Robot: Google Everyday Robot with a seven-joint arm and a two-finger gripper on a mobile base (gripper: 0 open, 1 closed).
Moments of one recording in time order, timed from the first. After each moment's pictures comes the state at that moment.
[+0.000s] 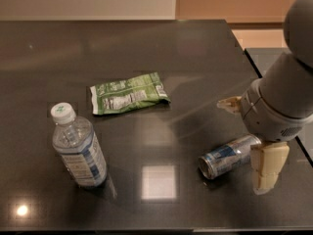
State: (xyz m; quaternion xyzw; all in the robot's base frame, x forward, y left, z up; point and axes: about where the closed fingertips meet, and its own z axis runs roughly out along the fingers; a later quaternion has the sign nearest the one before) arm 0.383 -0.166 0.876 -0.76 0.64 -0.01 0.10
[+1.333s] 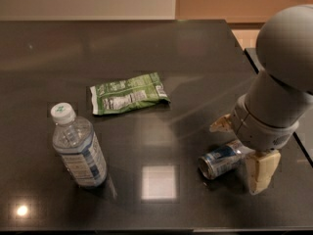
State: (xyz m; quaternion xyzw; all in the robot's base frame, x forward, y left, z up) arm 0.375 -0.167 0.843 -0.82 0.57 0.00 0.05
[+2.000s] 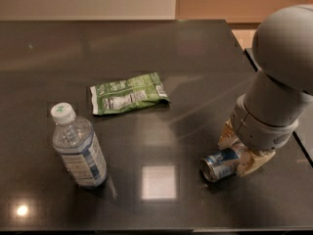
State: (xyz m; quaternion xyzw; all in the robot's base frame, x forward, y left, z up) arm 0.376 -0.171 0.842 -0.82 0.57 0.00 0.04
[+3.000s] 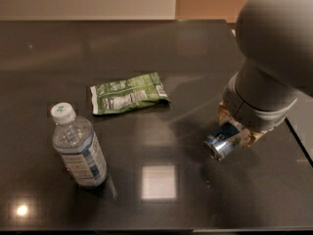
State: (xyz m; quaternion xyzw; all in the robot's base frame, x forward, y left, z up) arm 0.410 -0.163 0.890 -0.88 0.46 -0.15 0.03
